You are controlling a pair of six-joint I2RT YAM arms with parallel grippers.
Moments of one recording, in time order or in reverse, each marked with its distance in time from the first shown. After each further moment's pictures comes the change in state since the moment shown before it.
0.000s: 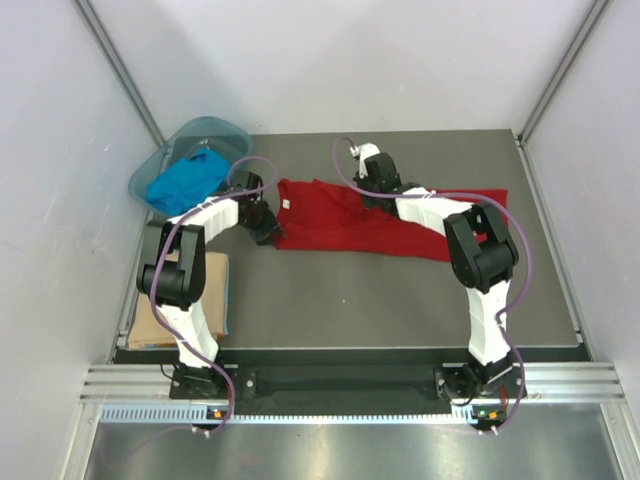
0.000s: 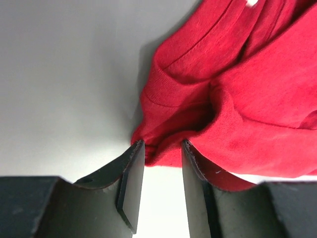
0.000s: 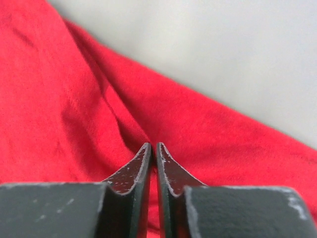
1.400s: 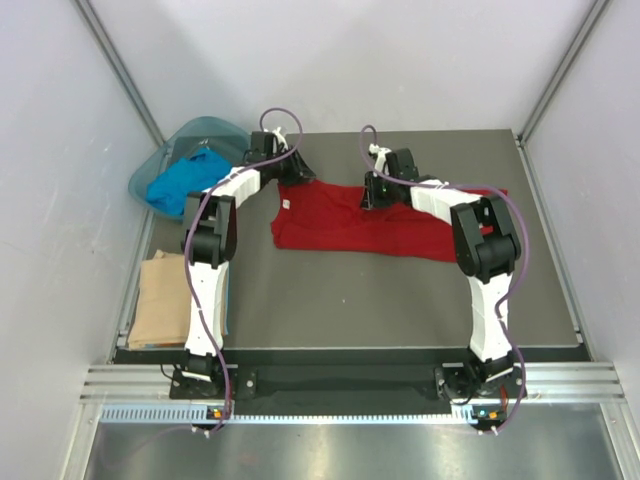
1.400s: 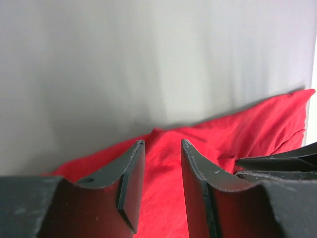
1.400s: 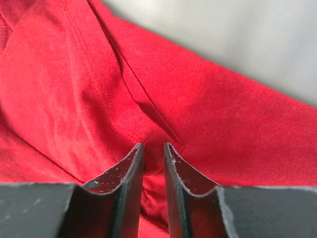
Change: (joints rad) left arm -0.006 0.539 0.678 0.326 0.306 0.142; right arm -0.130 0.072 0.061 -0.101 -0.417 0.184
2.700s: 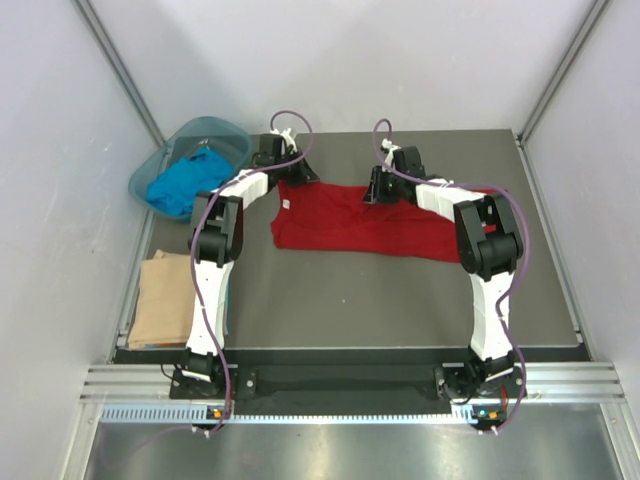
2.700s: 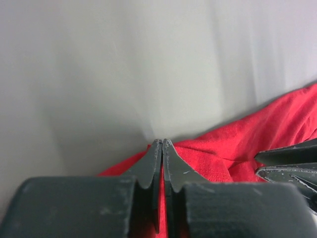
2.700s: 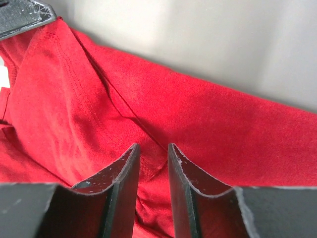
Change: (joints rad) left arm -0.032 0.052 0.030 0.064 -0.013 0.074; right arm -0.040 0.011 -0.003 0.054 -0.005 0.150
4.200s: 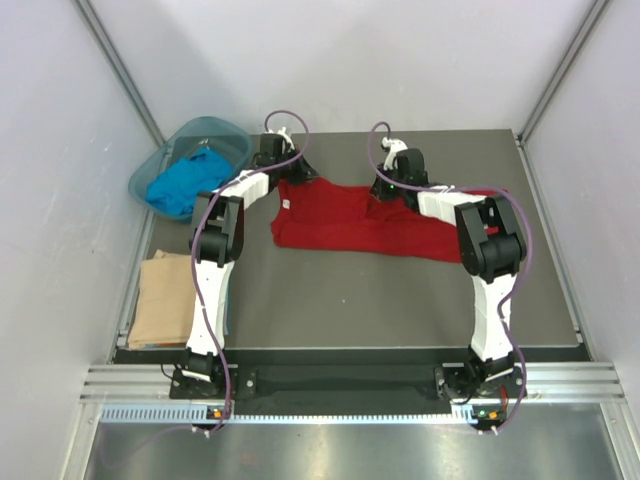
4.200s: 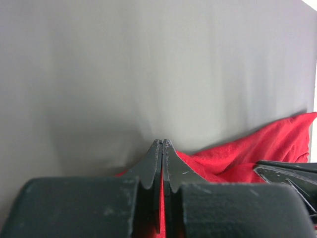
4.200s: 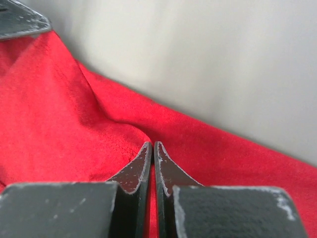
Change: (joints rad) left arm -0.003 0.009 0.003 0.049 -0.072 -0.136; right arm -0.003 -0.025 -0.093 0.225 0.084 -0.142
